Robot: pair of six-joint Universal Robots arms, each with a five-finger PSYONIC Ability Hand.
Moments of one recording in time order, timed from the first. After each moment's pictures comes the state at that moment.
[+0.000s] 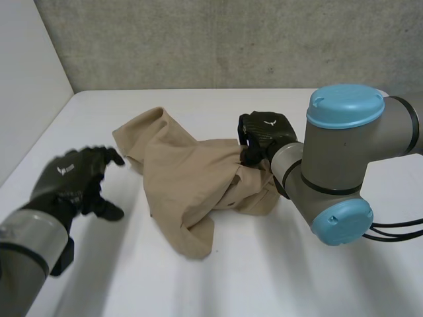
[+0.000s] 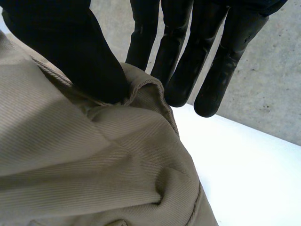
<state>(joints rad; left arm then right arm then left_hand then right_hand) 4.26 -1.46 -1.92 3.13 -1.73 3.06 2.18 -0.97 1.14 0.04 1.59 3.17 0.47 0.47 0.47 0.47 0.30 0.97 1.17 1.19 1.19 0.99</state>
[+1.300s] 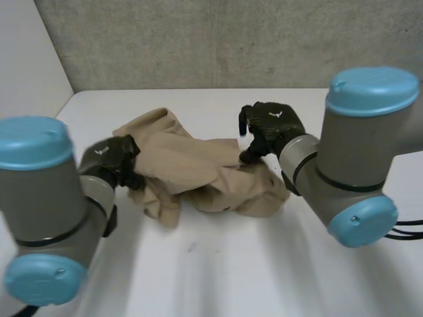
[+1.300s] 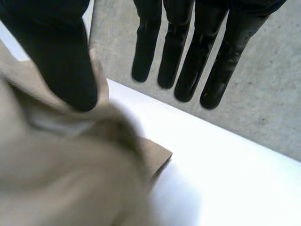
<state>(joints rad) 4.18 -1.84 -1.61 3.17 -1.86 2.96 2.17 -1.07 1.18 0.09 1.56 3.12 1.15 1.19 1.19 1.19 0.95 0.64 0.73 0.74 0.75 0.59</state>
